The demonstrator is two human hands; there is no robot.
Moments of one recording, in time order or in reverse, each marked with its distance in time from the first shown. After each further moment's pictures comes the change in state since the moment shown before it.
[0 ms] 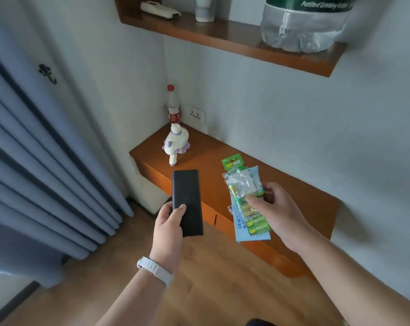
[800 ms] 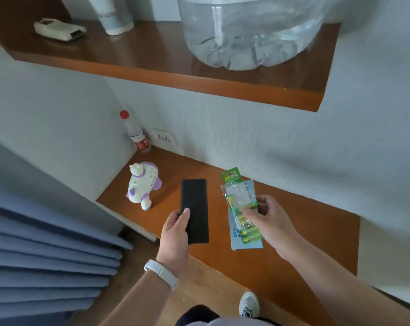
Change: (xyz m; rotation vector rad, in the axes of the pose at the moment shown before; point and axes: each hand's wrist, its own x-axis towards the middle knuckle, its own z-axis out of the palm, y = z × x) left_hand 0.172 0.002 0.146 0.274 -0.017 -0.224; right_hand 0.177 0.032 -0.079 0.100 0.120 0.181
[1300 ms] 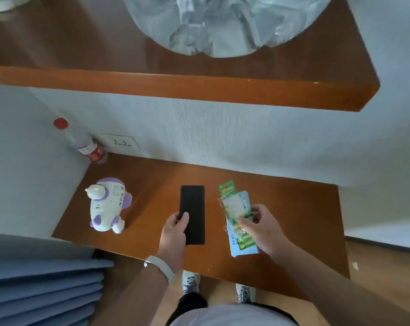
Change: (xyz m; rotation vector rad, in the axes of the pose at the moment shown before) left_hand 0.103 -0.022 0.014 0.273 -0.186 -0.107; right_hand 0.036 0.058 0.009 0.044 0.246 0.221
